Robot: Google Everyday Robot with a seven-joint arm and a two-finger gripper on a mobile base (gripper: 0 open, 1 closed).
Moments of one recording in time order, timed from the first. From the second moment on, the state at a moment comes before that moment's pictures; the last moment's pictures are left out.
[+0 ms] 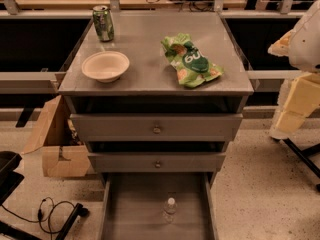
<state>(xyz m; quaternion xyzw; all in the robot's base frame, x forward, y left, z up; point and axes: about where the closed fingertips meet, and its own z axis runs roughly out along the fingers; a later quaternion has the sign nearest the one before) 0.438 -0.217 0.977 -0.60 0.78 -0.04 0.16</state>
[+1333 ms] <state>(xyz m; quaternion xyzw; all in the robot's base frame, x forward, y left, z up) 0.406 -0.179 0.815 -0.59 0.75 0.13 0.28</state>
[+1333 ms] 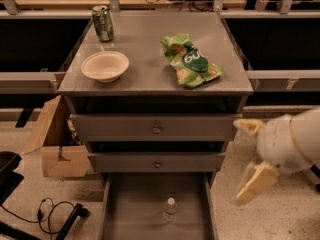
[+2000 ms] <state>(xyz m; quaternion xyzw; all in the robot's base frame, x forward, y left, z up) 0.394 -0.144 0.688 -0.46 0.72 0.25 0.45</state>
